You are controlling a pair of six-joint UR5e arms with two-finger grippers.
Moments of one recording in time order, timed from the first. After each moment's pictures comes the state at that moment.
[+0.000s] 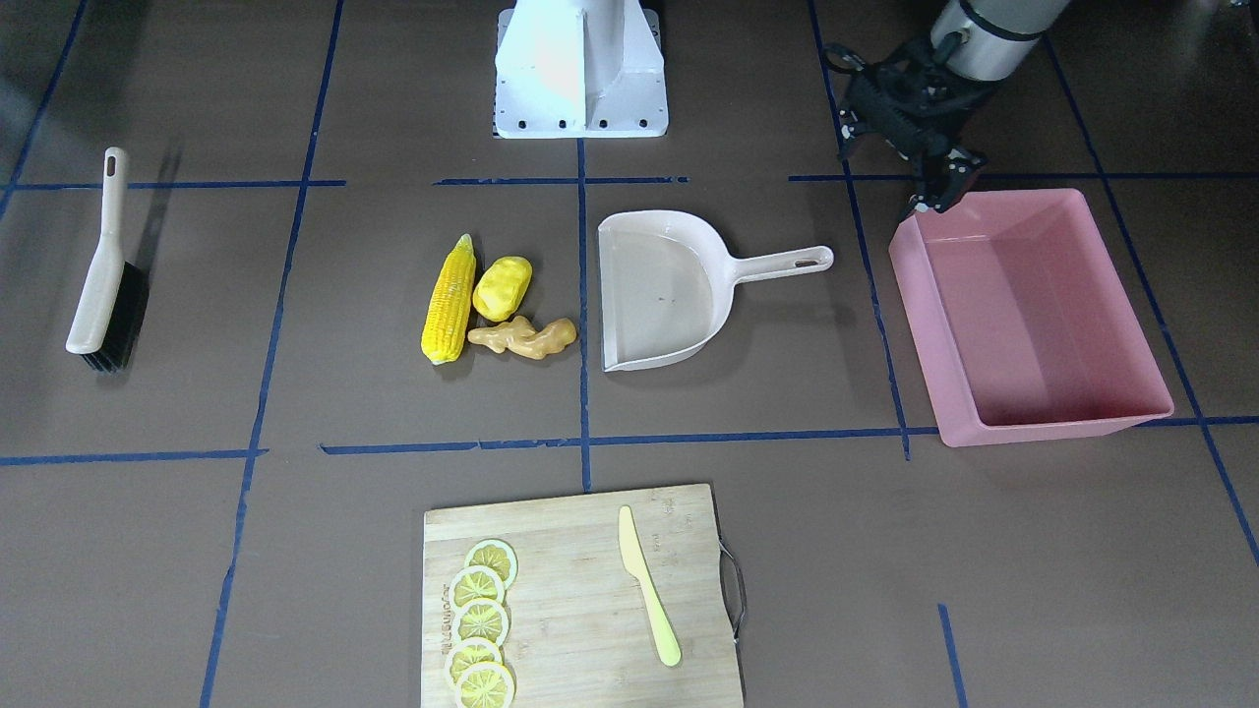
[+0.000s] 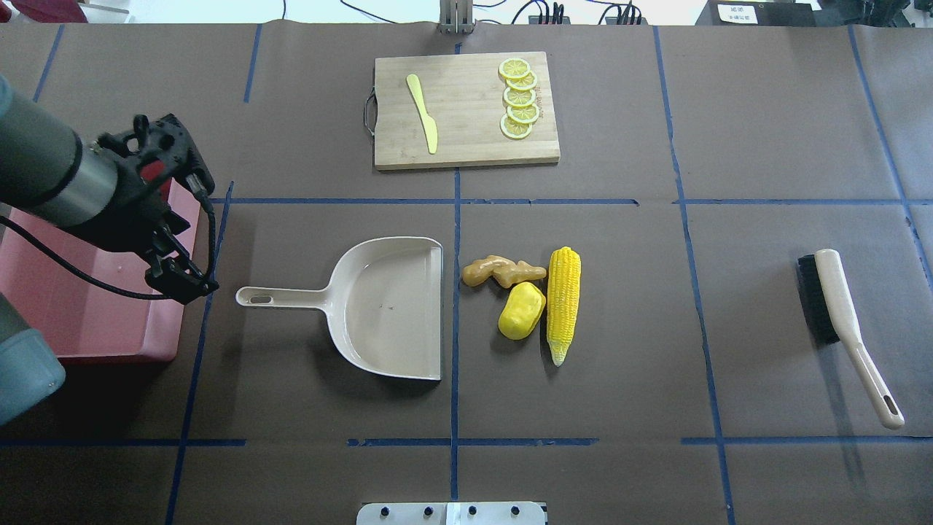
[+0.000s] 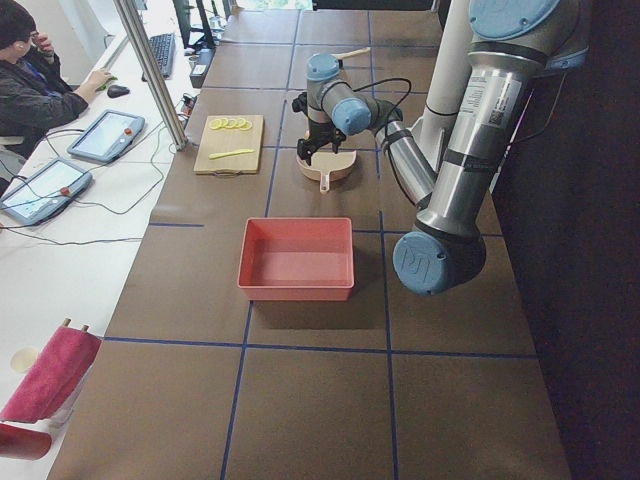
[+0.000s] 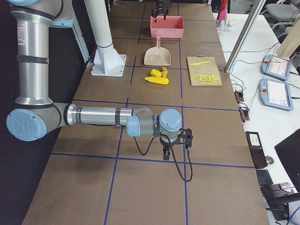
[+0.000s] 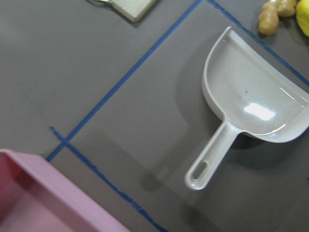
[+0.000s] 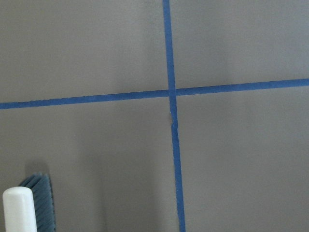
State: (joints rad) left arm -0.77 -1.87 -2.18 -1.41 -2.12 0.01; right arm 1.53 -1.64 1.65 -1.47 2.43 0.17
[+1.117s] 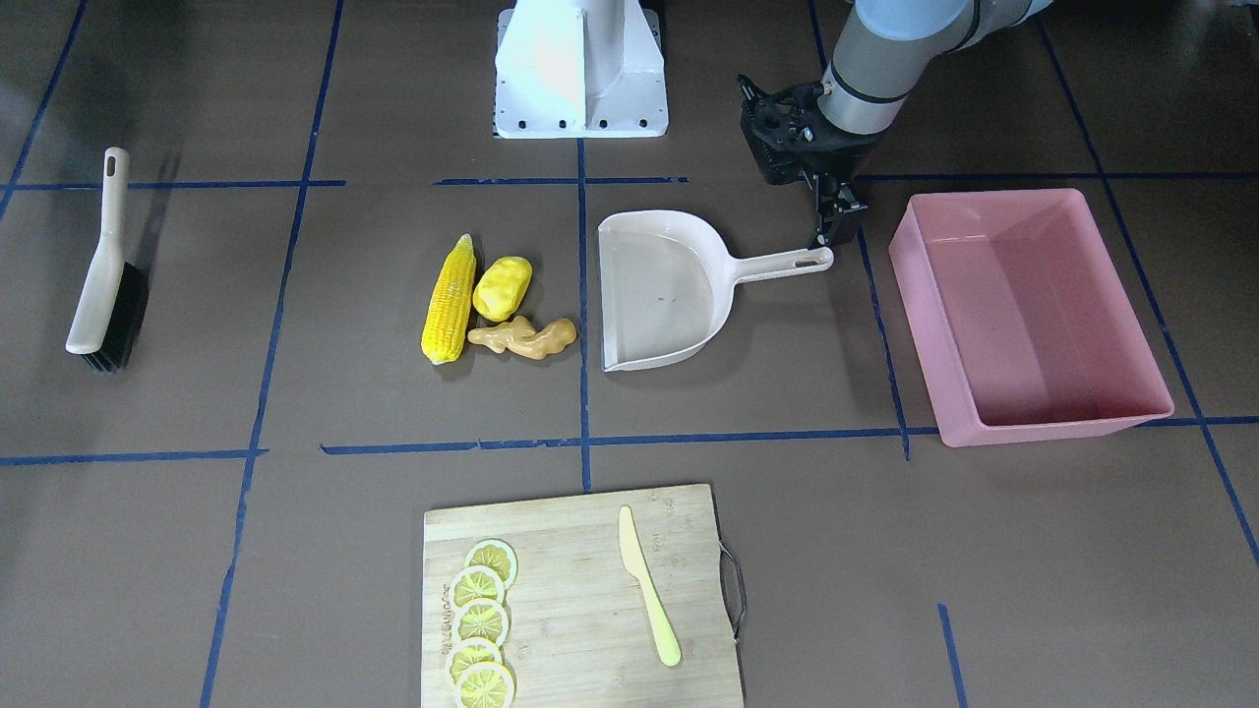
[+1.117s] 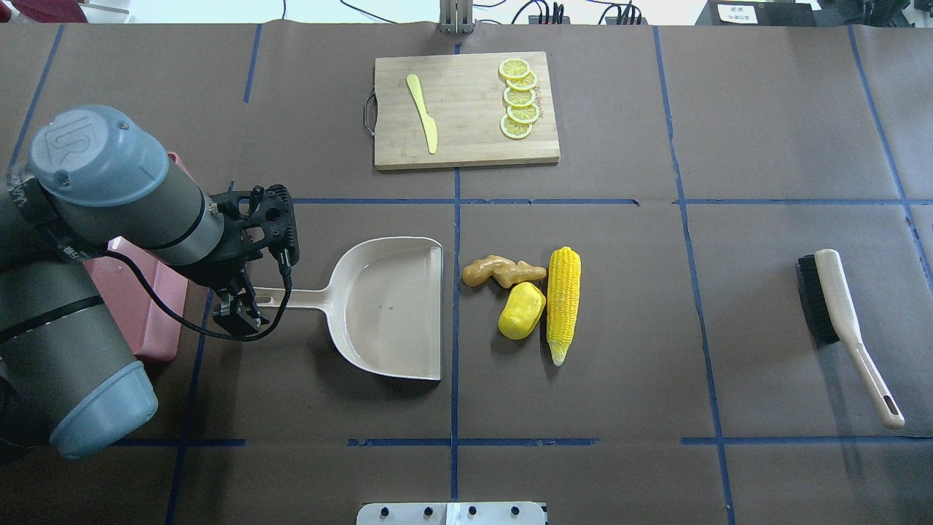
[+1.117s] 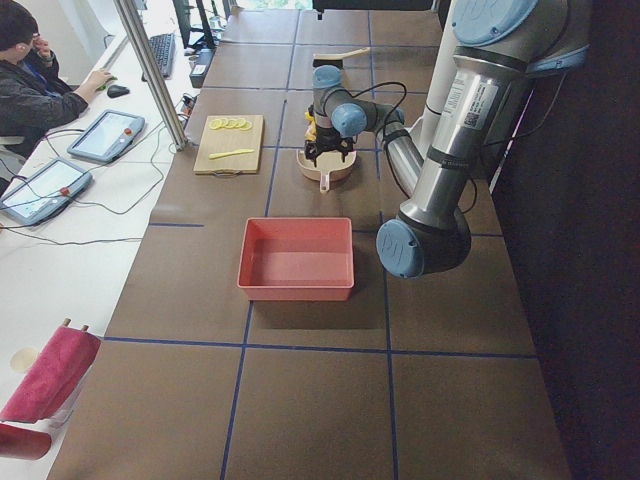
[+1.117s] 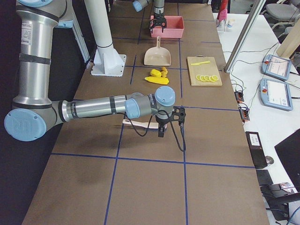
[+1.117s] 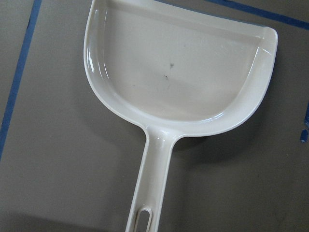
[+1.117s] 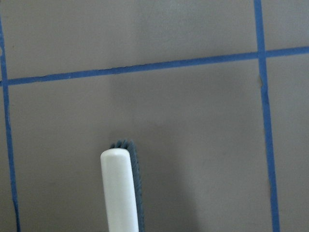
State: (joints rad) left arm -0.66 -1.95 -2.06 -1.42 -2.05 0.24; right arm 1.34 -1.74 1.92 -1.46 2.42 0.48
